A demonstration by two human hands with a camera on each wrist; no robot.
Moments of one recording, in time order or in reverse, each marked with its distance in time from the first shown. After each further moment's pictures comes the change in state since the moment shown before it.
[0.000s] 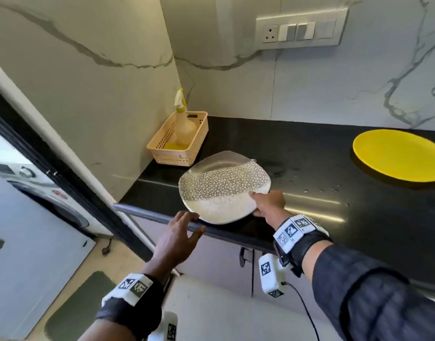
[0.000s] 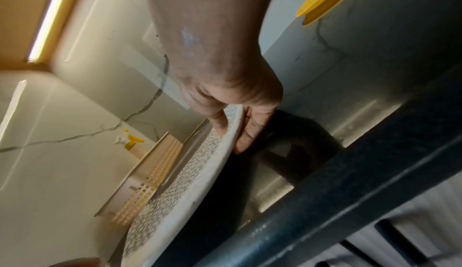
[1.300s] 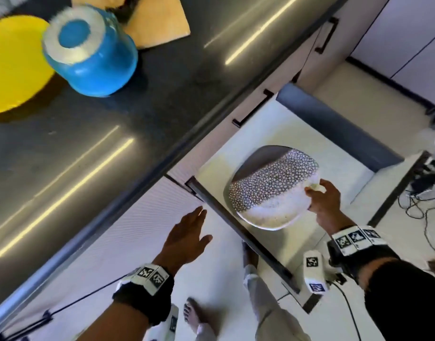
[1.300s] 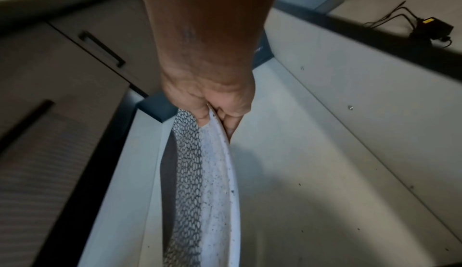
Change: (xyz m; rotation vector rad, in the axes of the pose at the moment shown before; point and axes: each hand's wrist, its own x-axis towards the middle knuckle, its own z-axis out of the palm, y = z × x) left_hand -0.130 0.339 0.417 0.522 -1.155 0.892; right_hand -0.138 0.445 -0.587 0.542 1.082 0.358
